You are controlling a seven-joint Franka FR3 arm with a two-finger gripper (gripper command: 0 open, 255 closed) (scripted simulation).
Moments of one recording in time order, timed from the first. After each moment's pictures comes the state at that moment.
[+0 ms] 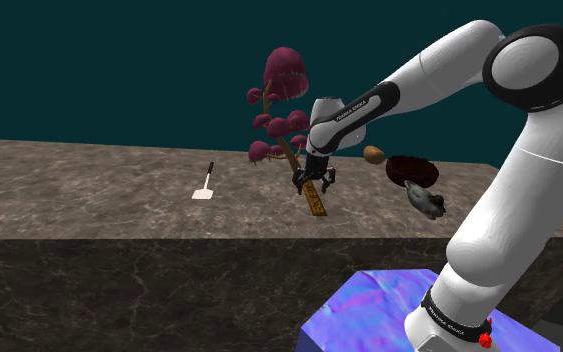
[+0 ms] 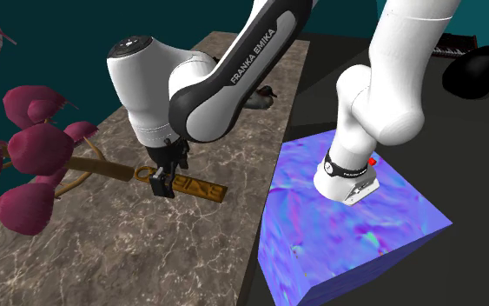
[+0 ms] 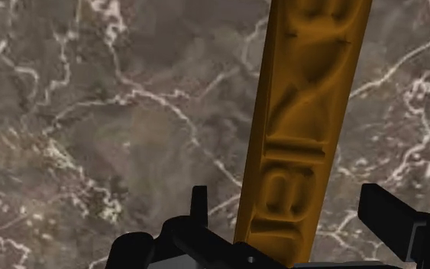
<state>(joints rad) -0.21 0.01 0.11 -2.34 -0.02 2.35 0.45</state>
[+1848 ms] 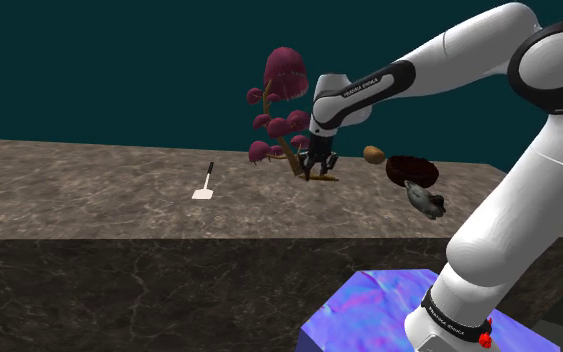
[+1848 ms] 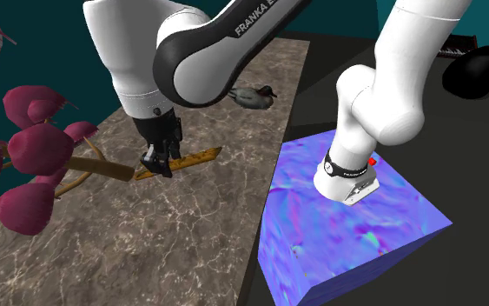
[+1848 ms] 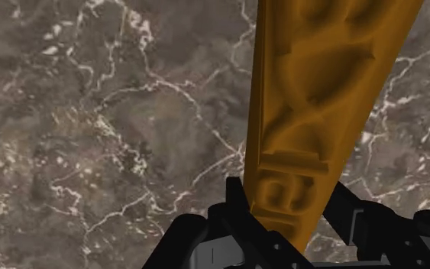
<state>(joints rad) -0.21 -0.09 0.11 -2.27 -0.01 2.18 0.44</state>
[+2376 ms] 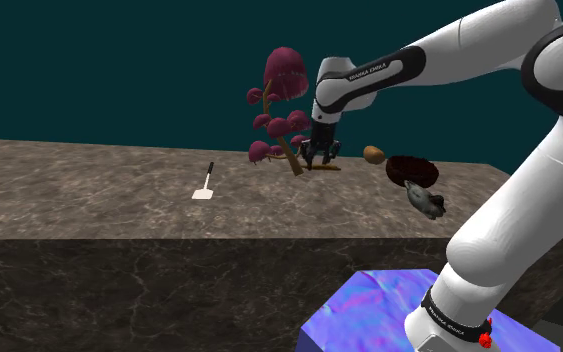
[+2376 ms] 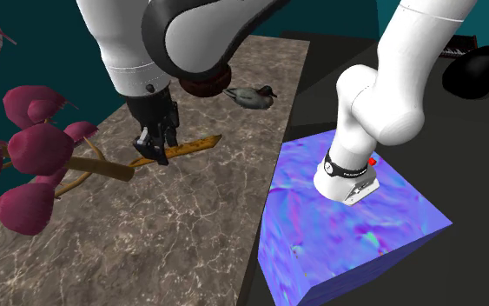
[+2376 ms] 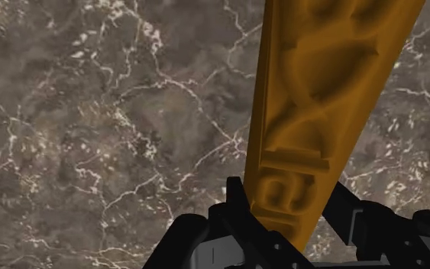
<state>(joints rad) -0.21 -0.14 0.11 -2.21 0.00 2.07 0.43</state>
